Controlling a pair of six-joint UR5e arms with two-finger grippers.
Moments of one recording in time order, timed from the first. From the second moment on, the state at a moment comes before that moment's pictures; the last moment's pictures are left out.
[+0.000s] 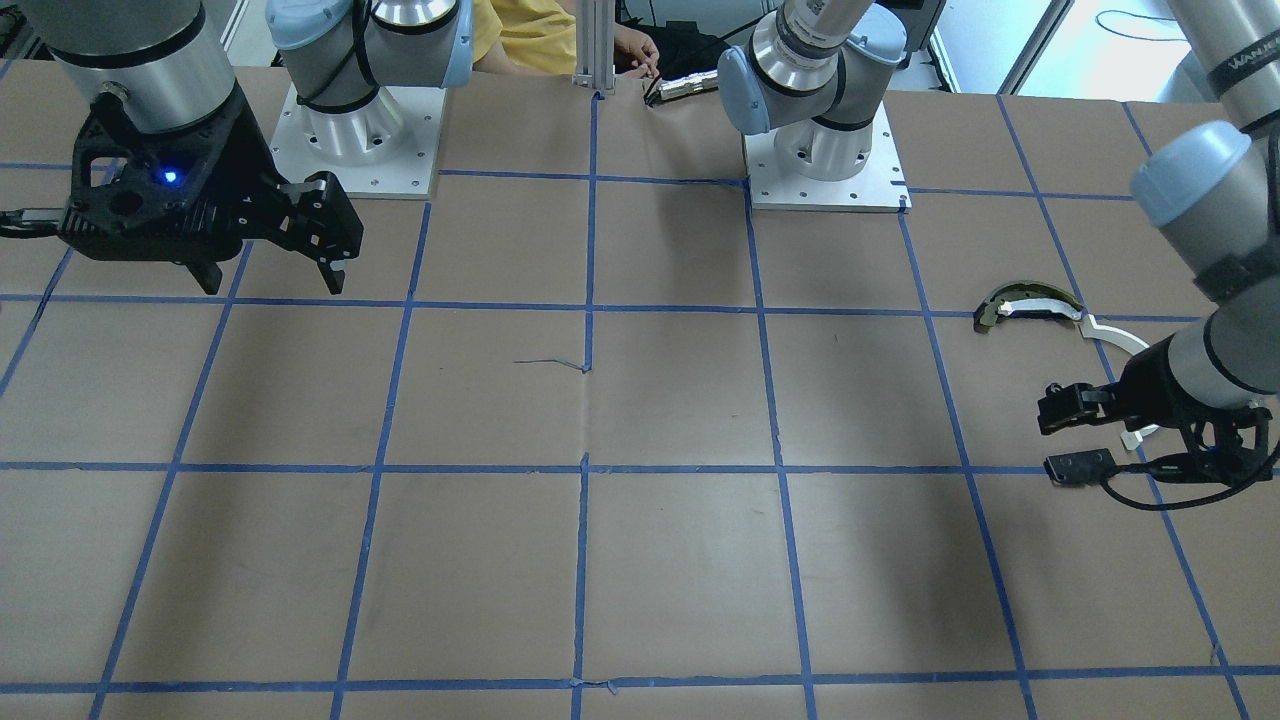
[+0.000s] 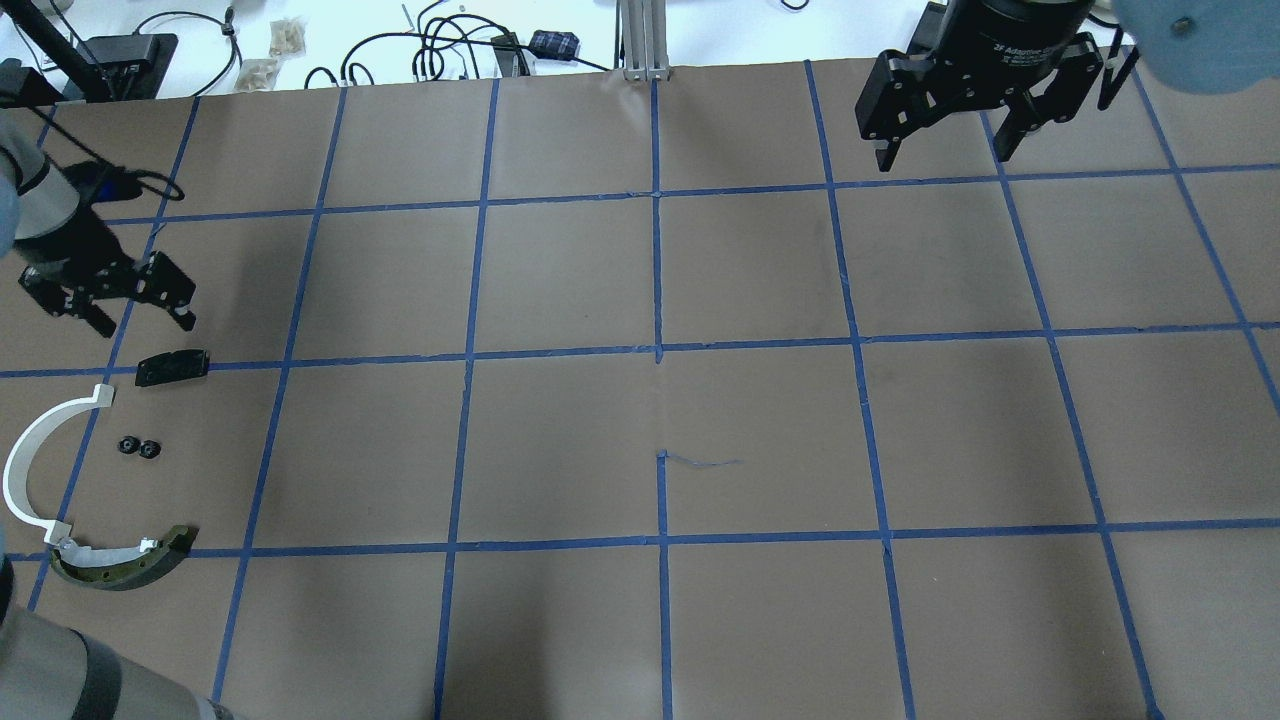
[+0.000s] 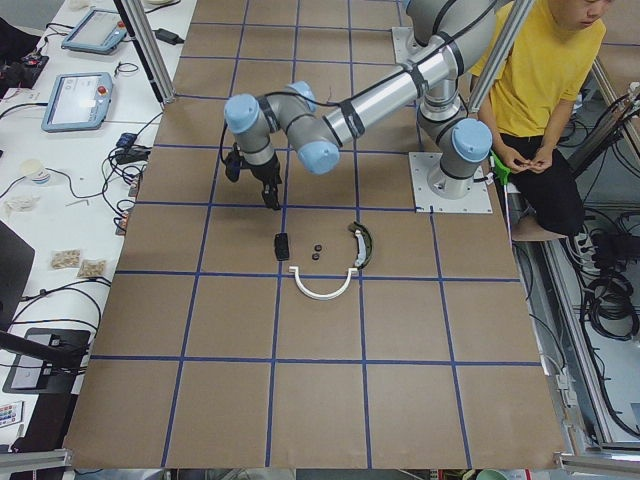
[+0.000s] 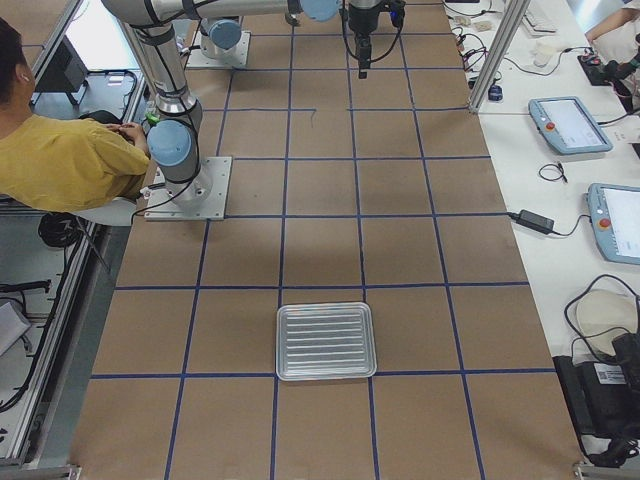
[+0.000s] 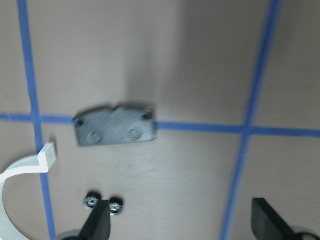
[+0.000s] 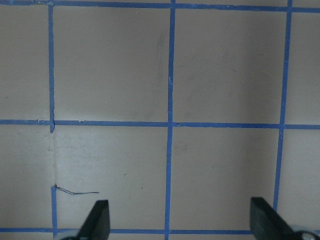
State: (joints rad) left arm -1.20 -1.89 -1.55 -1.38 1.69 0.36; right arm 1.59 -1.49 1.43 -1.57 -1.58 -0.01
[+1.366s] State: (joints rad) left arm -1.48 -1.54 -1.62 -1.58 1.57 0.04; right arm 1.59 -1.49 1.43 -1.57 -1.58 -0.01
